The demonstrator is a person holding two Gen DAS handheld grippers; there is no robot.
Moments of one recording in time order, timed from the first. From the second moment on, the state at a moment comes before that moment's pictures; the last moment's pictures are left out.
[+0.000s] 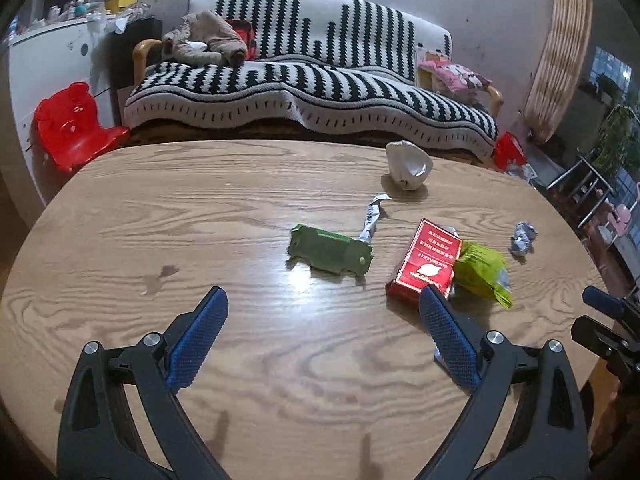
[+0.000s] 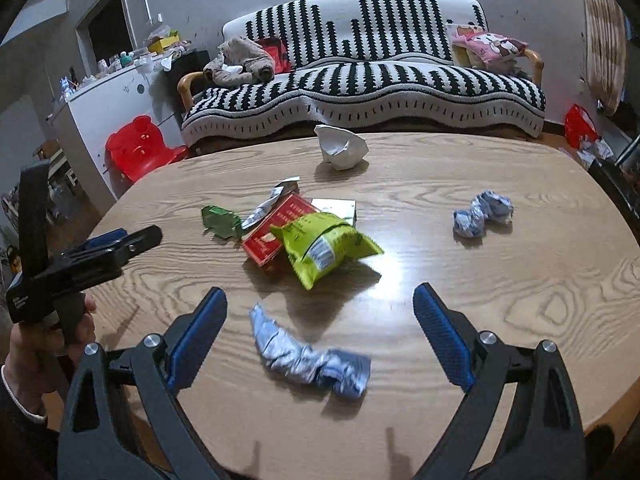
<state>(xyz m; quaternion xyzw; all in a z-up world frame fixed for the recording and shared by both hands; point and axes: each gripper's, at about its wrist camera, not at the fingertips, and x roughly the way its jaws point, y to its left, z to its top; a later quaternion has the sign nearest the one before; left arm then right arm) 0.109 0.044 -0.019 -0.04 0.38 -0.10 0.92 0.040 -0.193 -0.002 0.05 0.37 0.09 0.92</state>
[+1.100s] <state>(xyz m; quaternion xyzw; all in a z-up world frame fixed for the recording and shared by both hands) 0.202 0.020 -0.082 -0.01 0.43 -0.07 0.90 0.127 -0.170 -0.050 0.00 0.40 0.10 0.91</state>
